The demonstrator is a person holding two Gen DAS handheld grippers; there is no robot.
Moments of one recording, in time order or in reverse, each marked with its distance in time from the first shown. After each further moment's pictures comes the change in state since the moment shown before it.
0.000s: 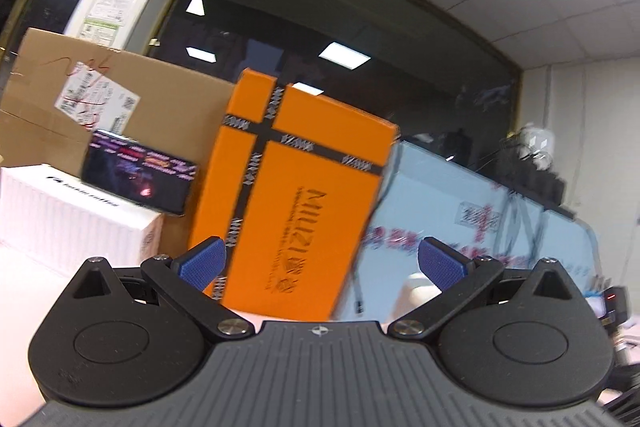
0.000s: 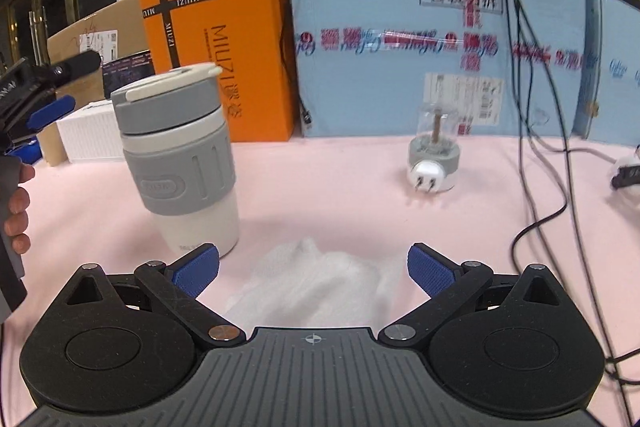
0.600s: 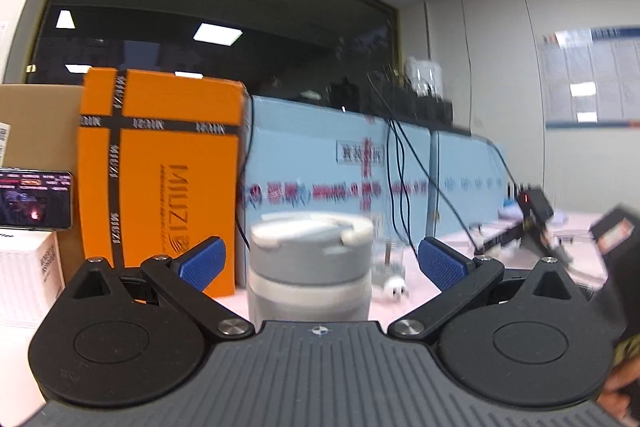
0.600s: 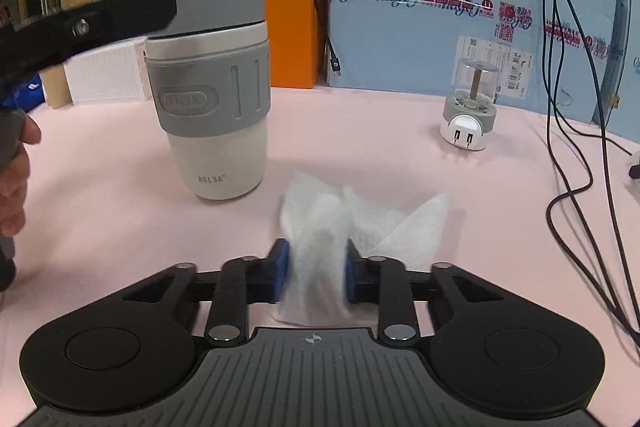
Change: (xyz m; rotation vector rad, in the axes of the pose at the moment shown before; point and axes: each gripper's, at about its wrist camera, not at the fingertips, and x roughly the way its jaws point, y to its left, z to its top) left arm 0.001 -0.052 -0.028 0.288 0.151 -0.284; right arm 0.012 0.021 -0.023 -0.065 0.081 -0.001
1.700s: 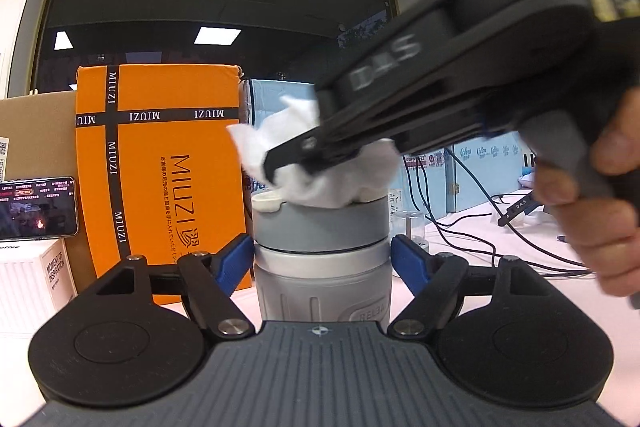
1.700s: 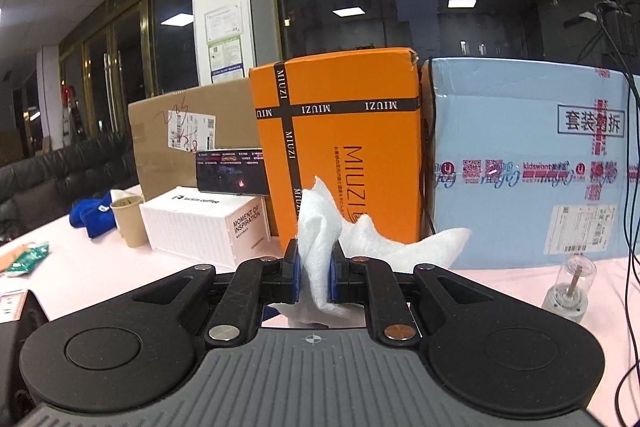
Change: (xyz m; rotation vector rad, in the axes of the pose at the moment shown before) left arm 0.016 -0.004 -0.019 0.088 0.007 0.056; right arm -0.004 0.066 0.122 -0.051 -0.319 0.185
